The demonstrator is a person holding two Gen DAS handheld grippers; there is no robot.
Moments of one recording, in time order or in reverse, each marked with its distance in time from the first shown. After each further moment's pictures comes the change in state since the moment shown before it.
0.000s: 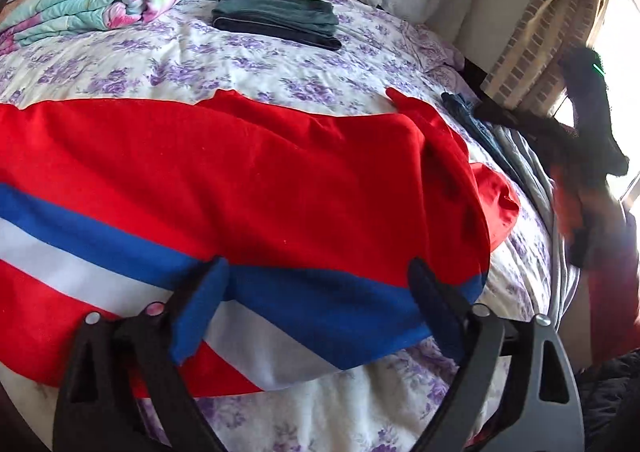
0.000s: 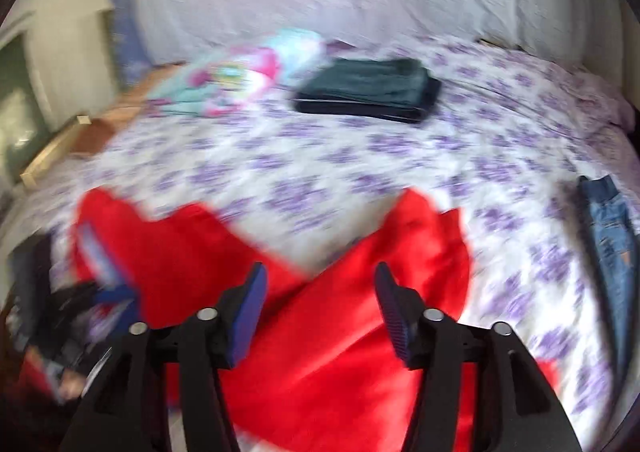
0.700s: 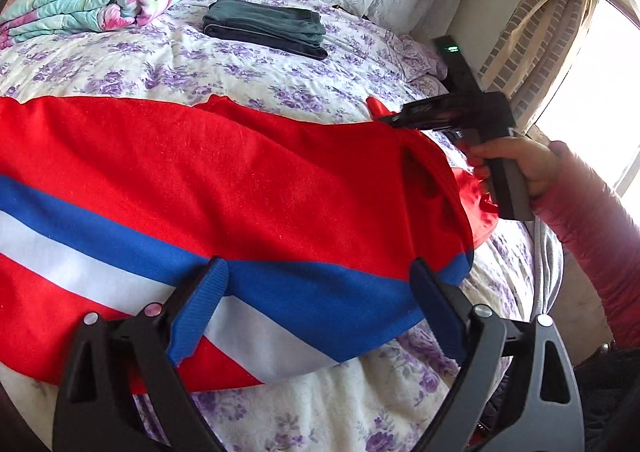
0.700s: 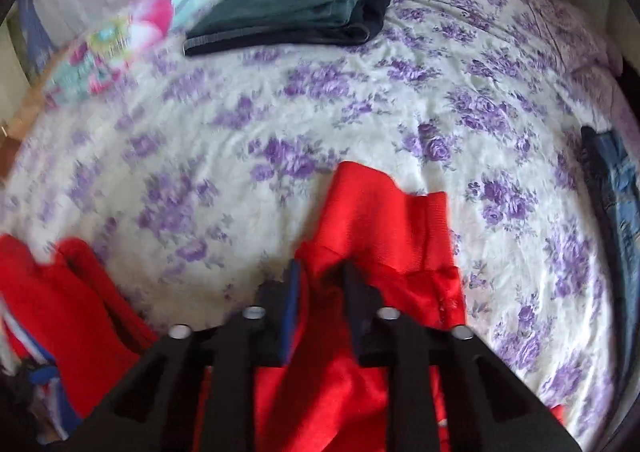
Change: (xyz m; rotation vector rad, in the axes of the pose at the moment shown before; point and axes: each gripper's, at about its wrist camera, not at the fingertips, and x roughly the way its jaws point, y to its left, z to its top) left arm -0.005 0.002 -0.002 0.000 -0.031 -0.069; right arm 0.096 -0.048 0.022 0.195 0.197 -0.116
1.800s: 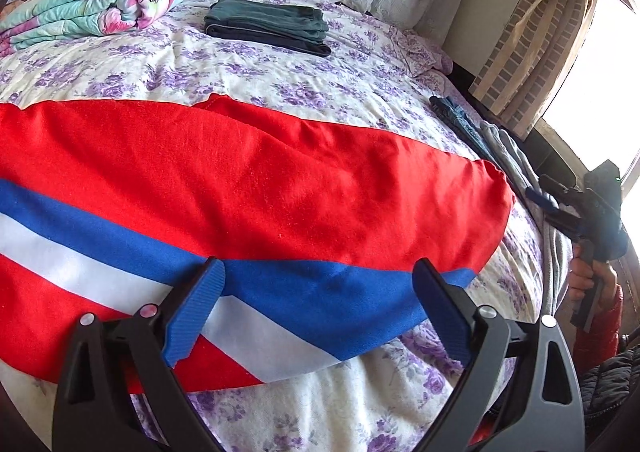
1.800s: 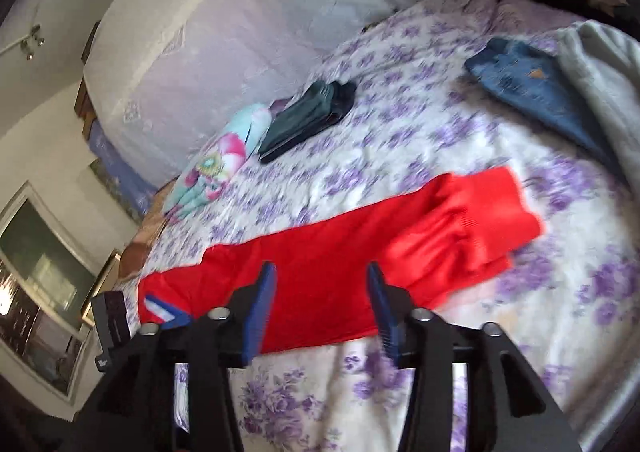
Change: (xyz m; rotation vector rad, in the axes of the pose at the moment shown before) left arm 0.003 -0.006 0.000 0.015 0.010 0.034; right arm -0.131 -0.098 -0.190 0.278 -0.348 0.395
